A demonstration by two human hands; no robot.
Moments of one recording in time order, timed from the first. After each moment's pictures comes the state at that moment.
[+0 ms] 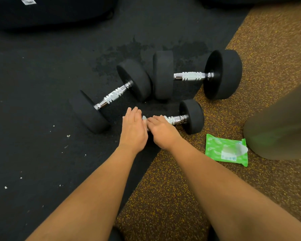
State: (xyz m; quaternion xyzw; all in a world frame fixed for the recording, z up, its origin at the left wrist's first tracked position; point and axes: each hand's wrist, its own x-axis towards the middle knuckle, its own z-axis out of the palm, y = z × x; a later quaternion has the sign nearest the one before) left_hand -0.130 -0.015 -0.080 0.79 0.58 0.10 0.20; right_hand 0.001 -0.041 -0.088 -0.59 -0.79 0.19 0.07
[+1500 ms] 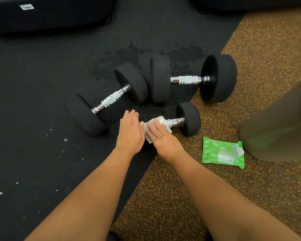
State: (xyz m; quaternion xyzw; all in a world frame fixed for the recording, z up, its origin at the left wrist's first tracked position) left_hand -0.131 -0.009 -0.082 0.79 0.57 0.09 0.20; right_hand 0.010 -0.070 -0.105 -0.57 -0.82 0.10 0.04
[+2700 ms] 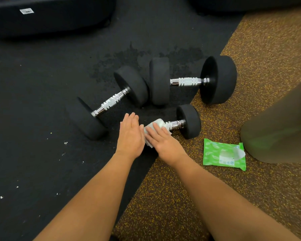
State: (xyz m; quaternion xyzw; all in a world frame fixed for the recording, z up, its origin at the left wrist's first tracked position) left_hand -0.131 -0.012 -0.083 0.79 0.58 0.10 0.20; right_hand 0.013 -0.070 -0.105 -0.56 -0.82 0.12 0.04
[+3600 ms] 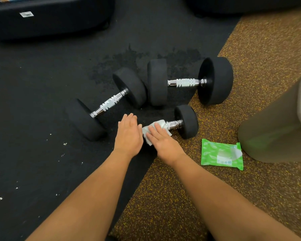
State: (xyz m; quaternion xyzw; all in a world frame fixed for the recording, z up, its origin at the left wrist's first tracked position) left_hand -0.128 -0.008 -0.072 0.80 0.57 0.07 0.17; right_hand 0.013 -0.071 -0.094 -0.59 -0.78 0.19 0.05
